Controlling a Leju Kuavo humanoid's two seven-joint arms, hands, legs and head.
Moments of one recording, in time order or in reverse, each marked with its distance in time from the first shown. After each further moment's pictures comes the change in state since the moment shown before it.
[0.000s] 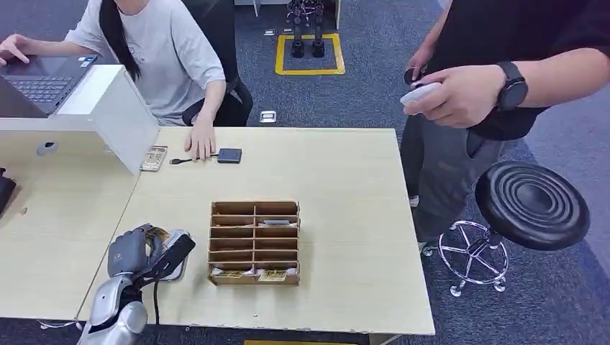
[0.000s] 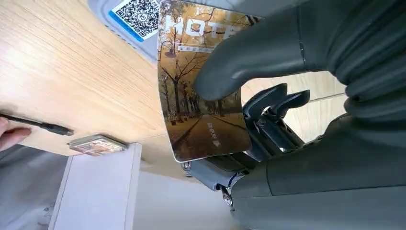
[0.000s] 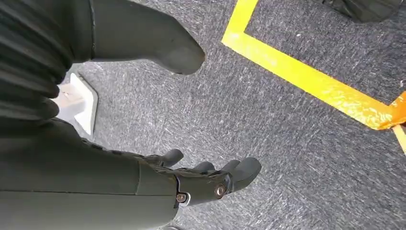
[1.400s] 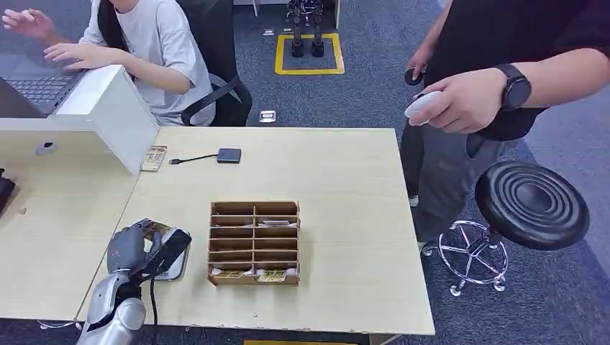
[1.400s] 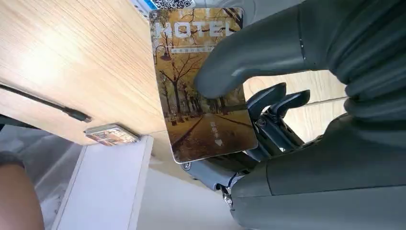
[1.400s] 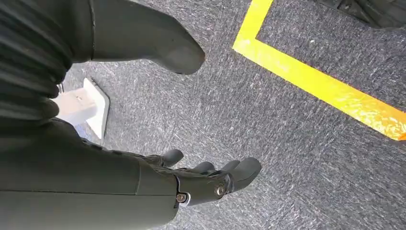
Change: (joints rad) left arm 0.001 0.004 0.000 -0.043 0.094 -0.001 -0.040; right arm 0.004 0.000 0.000 0.000 -0.002 0.023 0.043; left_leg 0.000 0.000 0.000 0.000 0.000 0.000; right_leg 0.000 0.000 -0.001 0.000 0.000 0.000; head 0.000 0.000
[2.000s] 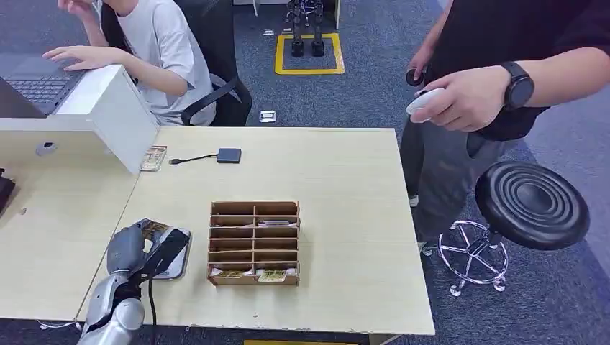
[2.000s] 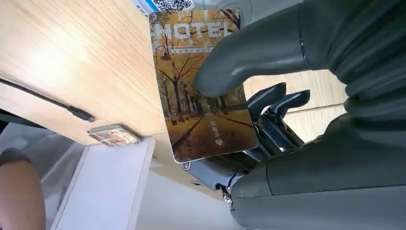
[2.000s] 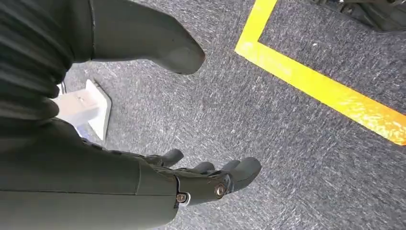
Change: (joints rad) left arm 0.005 0.001 0.000 -0.010 0.049 -0.002 -0.019; right arm 0.000 0.000 0.000 0.000 0.000 0.011 0.007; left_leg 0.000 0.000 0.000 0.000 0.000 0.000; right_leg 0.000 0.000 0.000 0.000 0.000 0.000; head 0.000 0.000
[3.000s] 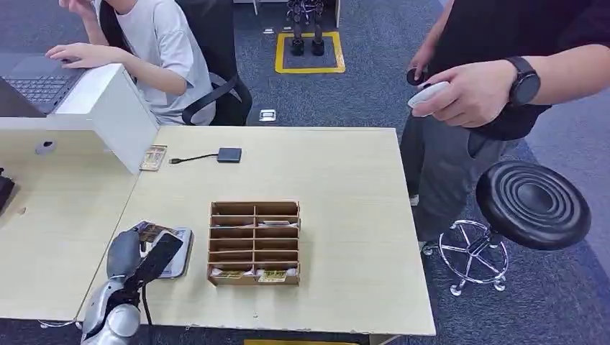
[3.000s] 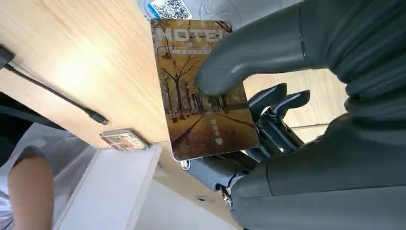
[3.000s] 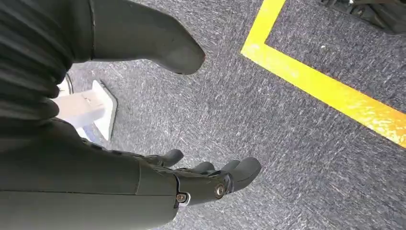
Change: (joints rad) left arm 0.043 0.000 0.000 -0.068 0.129 0.010 -0.073; right arm 0.000 -0.005 0.000 0.000 0.000 0.020 0.017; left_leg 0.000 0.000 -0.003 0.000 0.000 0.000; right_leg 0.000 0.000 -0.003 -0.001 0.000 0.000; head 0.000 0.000
